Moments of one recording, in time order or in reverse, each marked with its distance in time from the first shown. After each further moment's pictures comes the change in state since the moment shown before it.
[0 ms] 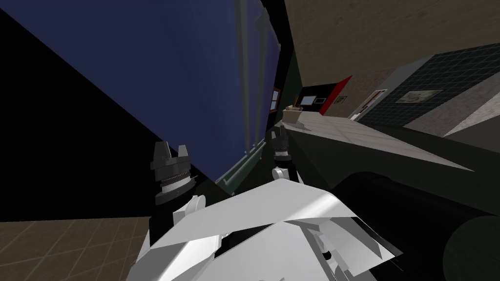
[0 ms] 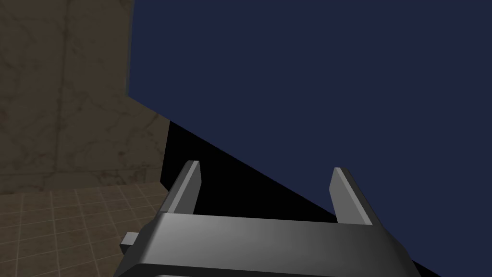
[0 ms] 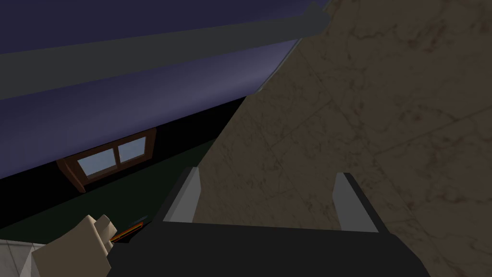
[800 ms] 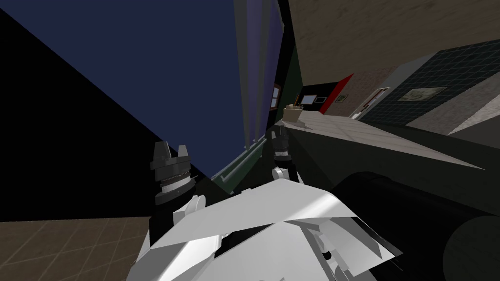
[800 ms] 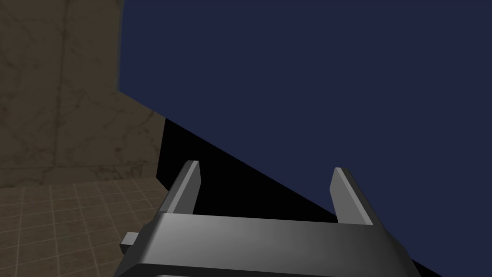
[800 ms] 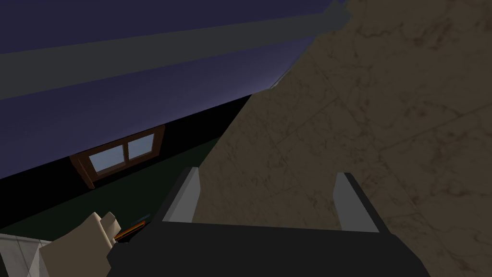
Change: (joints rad) left arm 0.000 0.000 0.000 0.000 0.000 0.000 0.000; right arm 0.000 0.000 0.000 0.000 0.000 0.000 0.000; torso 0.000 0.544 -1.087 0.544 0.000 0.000
